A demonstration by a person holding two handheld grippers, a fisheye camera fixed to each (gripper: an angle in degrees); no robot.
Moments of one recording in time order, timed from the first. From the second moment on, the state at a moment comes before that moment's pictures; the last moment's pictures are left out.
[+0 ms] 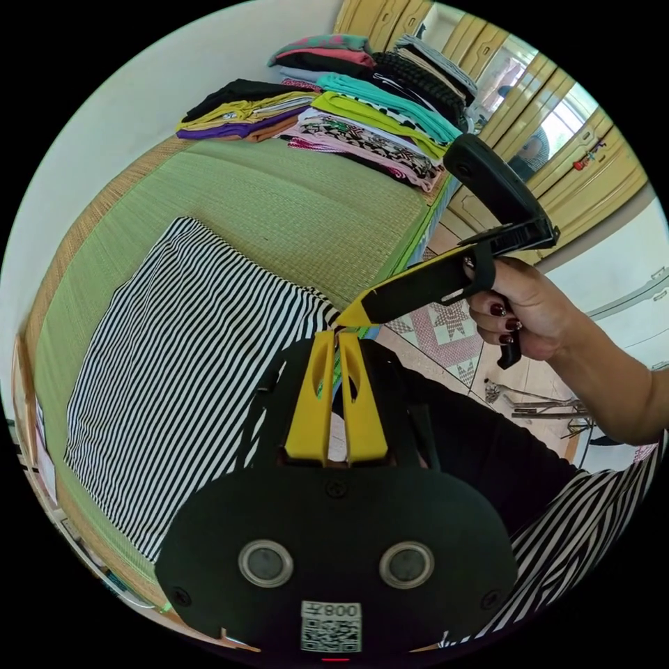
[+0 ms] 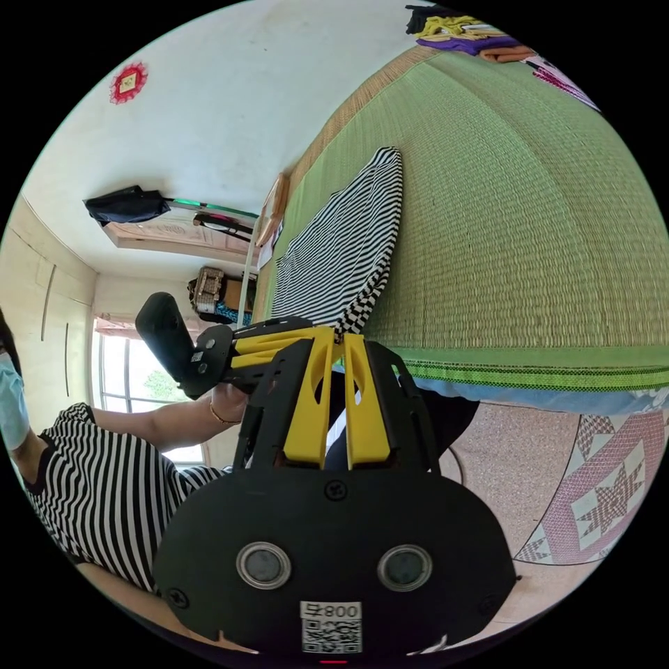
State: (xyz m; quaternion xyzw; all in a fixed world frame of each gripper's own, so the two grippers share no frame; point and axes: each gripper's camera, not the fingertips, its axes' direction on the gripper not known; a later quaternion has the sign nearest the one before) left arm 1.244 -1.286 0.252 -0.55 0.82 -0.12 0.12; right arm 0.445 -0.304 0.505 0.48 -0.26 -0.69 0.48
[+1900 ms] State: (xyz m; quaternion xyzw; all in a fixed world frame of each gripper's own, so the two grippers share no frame) left arm 1.241 -1.156 0.226 -0.58 0.76 -0.29 0.01; right arm 0.226 -0.187 0.281 0.49 -0.28 -0.63 0.54
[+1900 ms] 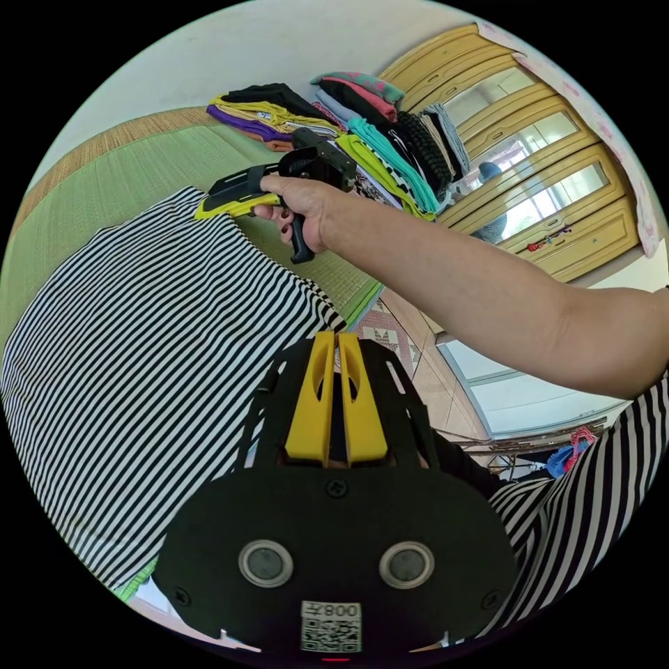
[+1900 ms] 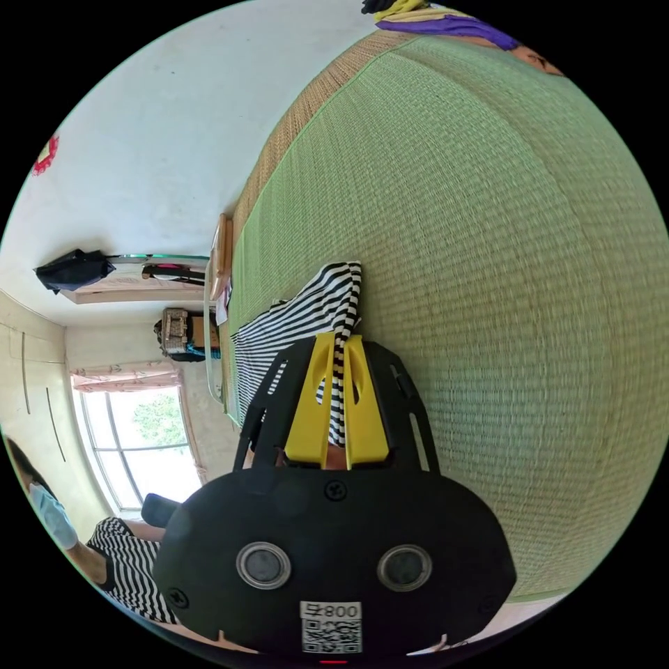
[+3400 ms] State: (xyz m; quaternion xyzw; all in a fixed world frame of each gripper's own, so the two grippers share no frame) left arm 1.030 -0.919 -0.199 -0.65 0.61 -0.44 0.03; right arm 0.246 0.096 0.406 0.53 -0.28 -0.66 0.46
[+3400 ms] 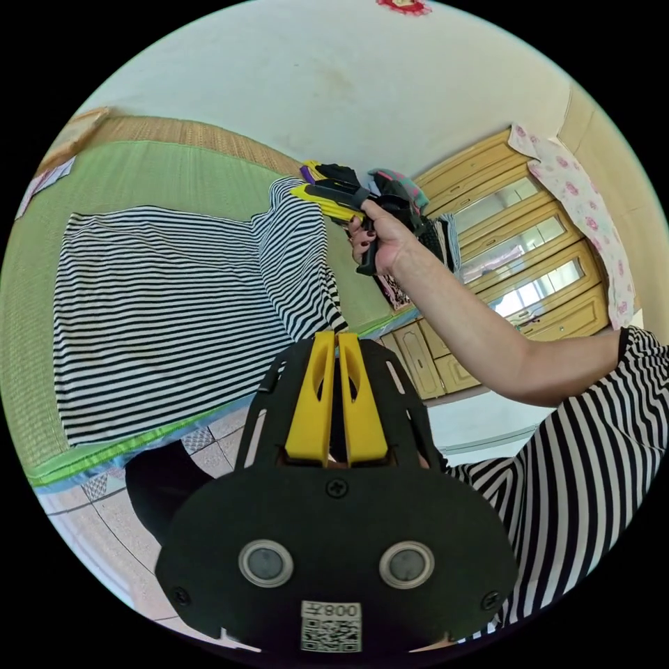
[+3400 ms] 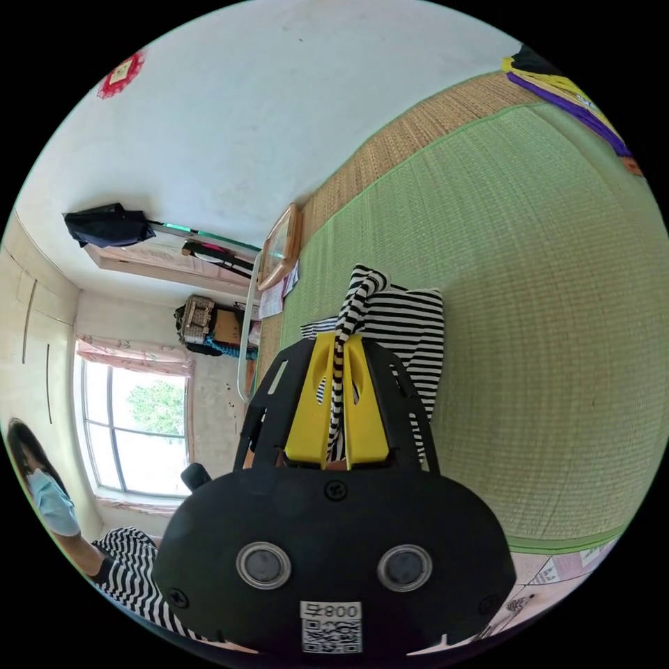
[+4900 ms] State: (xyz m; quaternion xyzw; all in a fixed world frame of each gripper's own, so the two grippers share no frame) left arm 0.909 -0.753 -0.766 -0.77 0.36 -0.52 0.03; right arm -0.042 0.404 0.542 0.55 -0.07 -0.66 0.50
